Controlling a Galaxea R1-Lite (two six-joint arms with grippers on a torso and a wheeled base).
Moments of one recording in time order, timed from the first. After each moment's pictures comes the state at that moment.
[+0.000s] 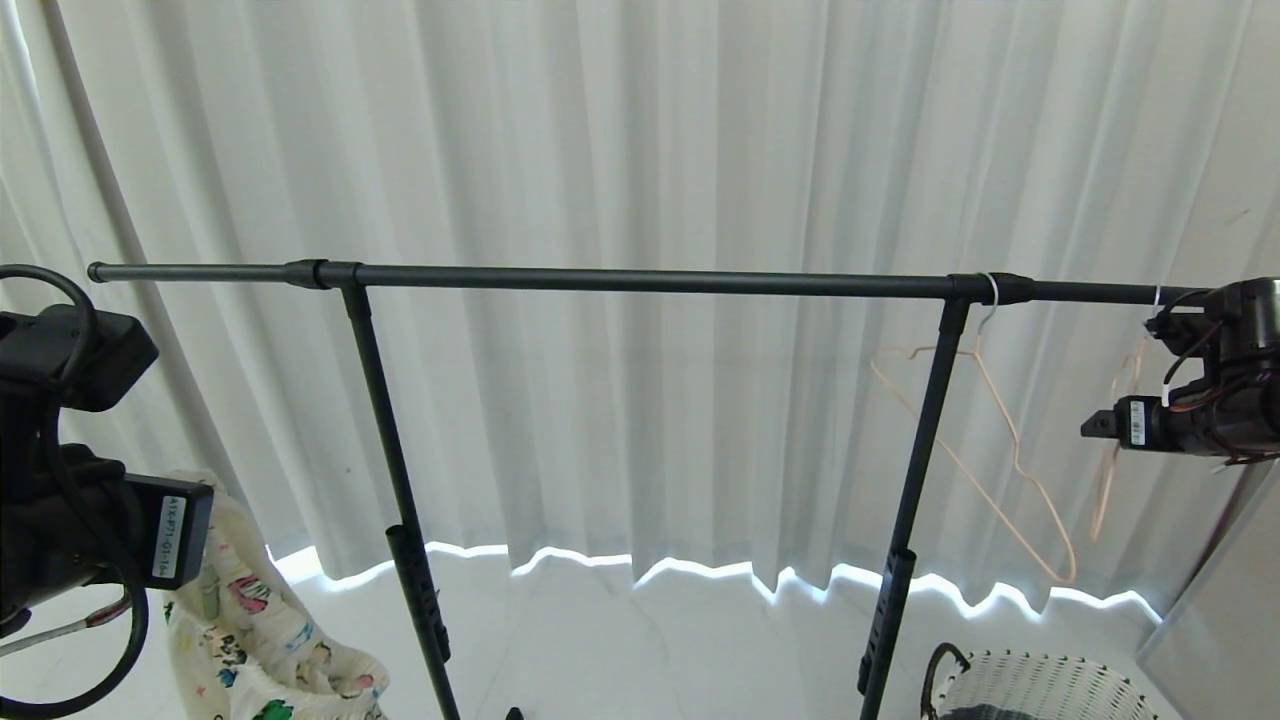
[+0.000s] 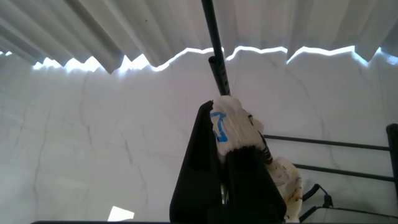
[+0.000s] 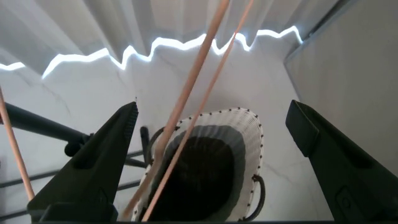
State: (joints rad) left arm -0.21 1.15 -0.79 0.23 0.36 0.10; right arm -0.15 1.85 -1.16 -0.02 -0.11 0.04
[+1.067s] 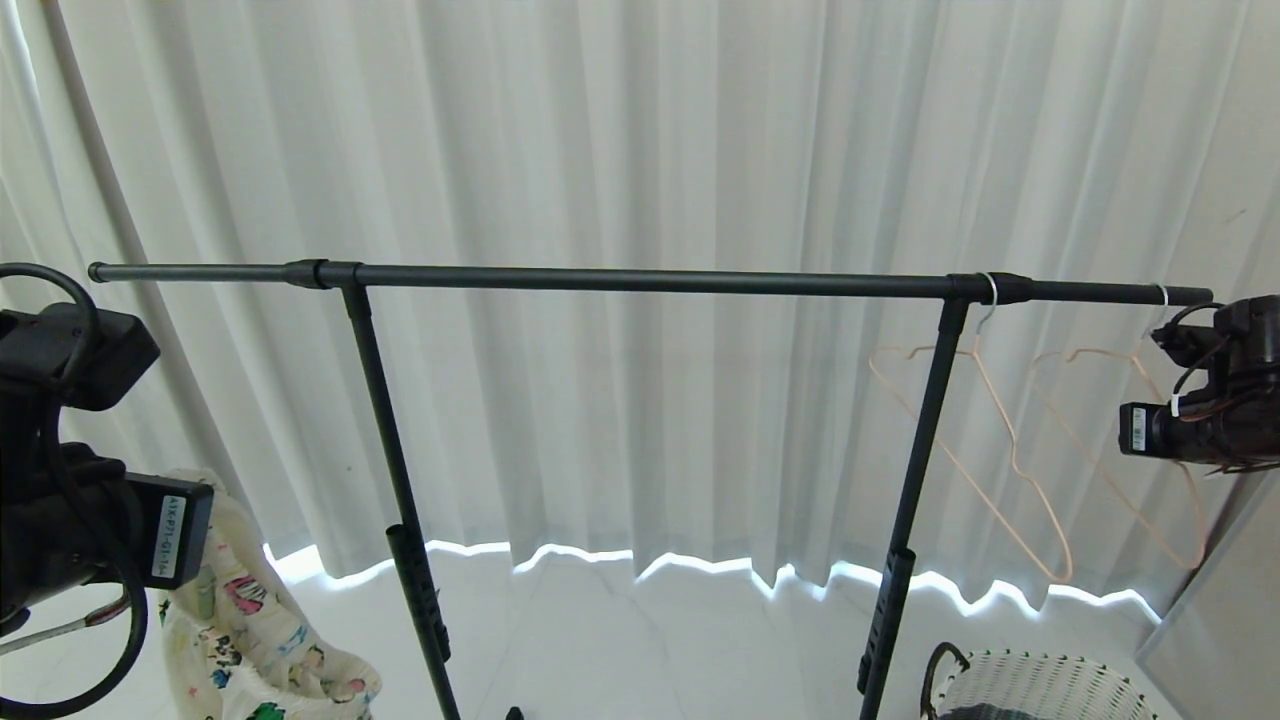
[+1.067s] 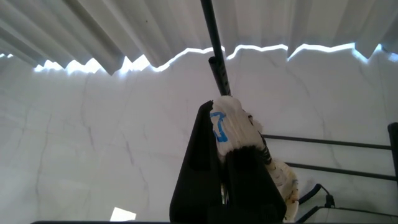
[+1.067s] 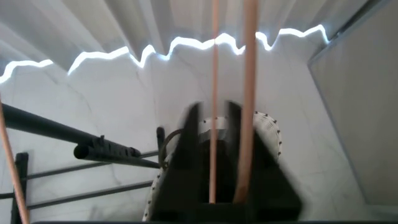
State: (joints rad) left arm -0.21 1.15 -0.79 0.23 0.36 0.11; right arm -0.21 1.91 -1.17 -0.08 0.04 0.04
